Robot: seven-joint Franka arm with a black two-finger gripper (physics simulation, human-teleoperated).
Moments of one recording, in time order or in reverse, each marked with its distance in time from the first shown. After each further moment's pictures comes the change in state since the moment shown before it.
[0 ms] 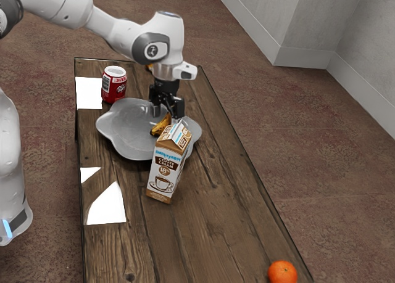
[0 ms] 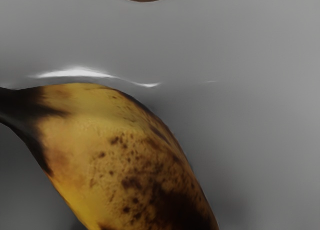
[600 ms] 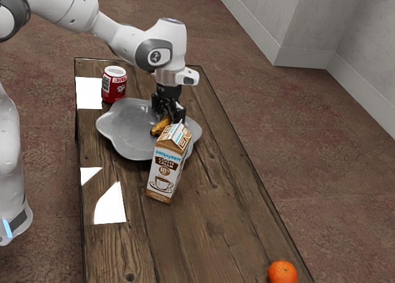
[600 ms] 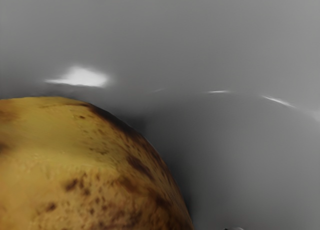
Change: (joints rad) arm -0.013 0.040 0.000 0.000 -0.017 0.032 -0.024
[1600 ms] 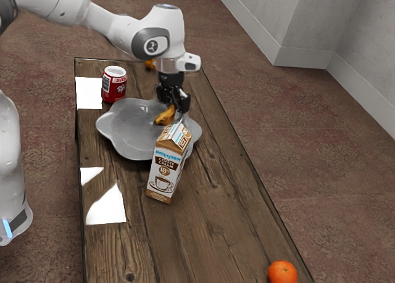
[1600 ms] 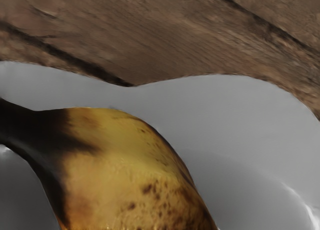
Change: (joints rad) arm 0.001 -0.069 0.000 0.018 0.017 0.040 -0.038
